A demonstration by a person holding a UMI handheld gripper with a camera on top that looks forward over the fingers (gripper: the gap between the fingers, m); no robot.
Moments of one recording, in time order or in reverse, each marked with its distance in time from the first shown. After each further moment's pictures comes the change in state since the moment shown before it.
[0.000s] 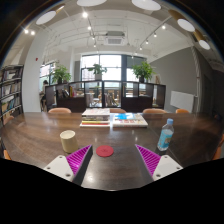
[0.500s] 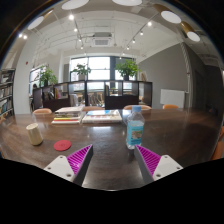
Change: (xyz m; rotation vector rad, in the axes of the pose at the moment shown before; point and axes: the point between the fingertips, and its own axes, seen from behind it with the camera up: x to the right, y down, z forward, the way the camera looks) arm 0.184 0.060 0.060 0.032 0.090 0.046
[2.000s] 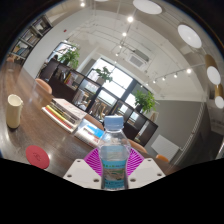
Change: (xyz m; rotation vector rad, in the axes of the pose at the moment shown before) arm -0.068 -0.107 0.147 0.187 0.061 -0.587
